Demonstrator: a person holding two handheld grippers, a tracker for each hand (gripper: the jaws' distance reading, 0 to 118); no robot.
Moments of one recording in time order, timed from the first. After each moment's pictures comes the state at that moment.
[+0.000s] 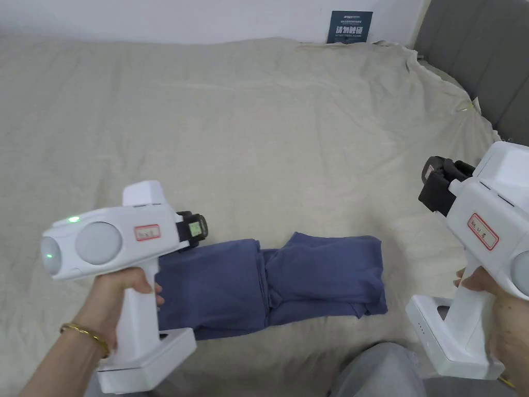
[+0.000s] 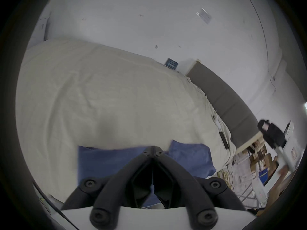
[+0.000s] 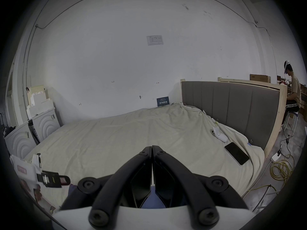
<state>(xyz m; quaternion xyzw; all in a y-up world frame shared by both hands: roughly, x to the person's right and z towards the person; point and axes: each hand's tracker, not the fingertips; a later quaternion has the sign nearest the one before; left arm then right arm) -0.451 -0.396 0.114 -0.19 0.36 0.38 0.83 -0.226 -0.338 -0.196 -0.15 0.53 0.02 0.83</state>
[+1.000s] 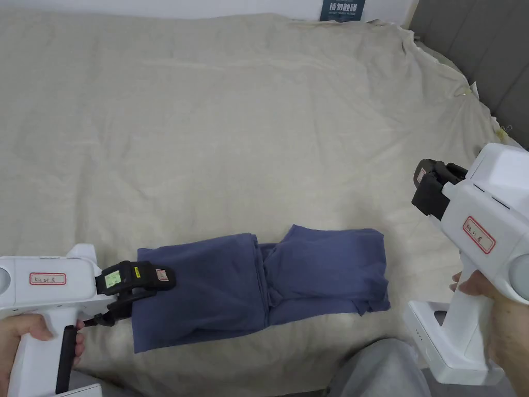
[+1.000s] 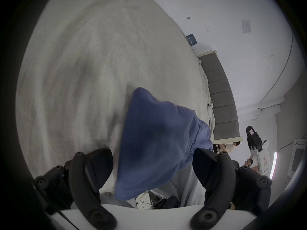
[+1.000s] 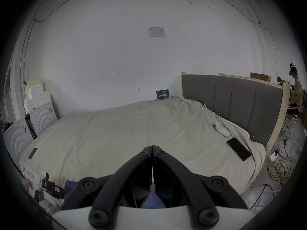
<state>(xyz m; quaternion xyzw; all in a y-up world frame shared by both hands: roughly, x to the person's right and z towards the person) -0.500 -0.504 0.197 -0.24 0.21 0.59 0.74 -0.250 -0.355 -0.190 -0.17 0.52 0.05 0.83</state>
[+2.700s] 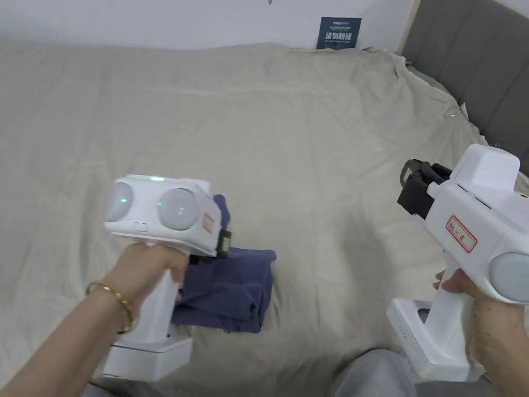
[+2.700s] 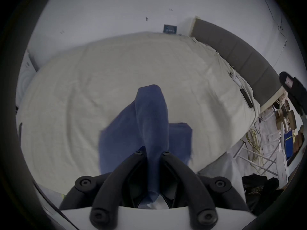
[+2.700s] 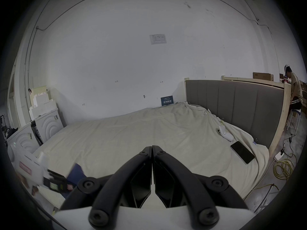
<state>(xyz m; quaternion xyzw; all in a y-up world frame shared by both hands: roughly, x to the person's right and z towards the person) -0.428 -0.387 0.016 -0.43 0.34 0.27 0.79 -0.233 -0.336 -0.189 -0.16 0.54 0.01 0.83</state>
